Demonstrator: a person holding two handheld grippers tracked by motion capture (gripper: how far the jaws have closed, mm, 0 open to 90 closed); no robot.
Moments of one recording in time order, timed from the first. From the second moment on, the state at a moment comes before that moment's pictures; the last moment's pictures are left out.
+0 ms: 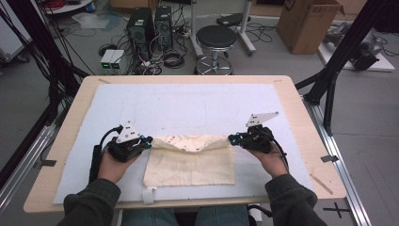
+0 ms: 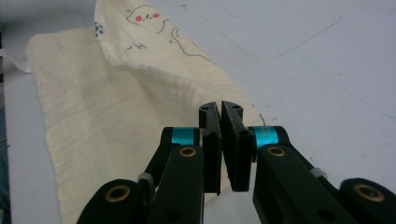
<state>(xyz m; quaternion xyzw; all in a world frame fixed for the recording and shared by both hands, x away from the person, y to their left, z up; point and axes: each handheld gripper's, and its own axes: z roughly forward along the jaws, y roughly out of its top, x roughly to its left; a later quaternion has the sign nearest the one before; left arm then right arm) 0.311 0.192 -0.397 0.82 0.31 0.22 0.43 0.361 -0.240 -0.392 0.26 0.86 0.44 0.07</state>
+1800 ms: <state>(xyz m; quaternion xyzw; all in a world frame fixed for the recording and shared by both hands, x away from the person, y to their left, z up) 0.245 0.196 -0.406 0.83 0.25 0.18 0.46 0.294 -0.242 -0.402 0.22 0.86 0.45 0.04</state>
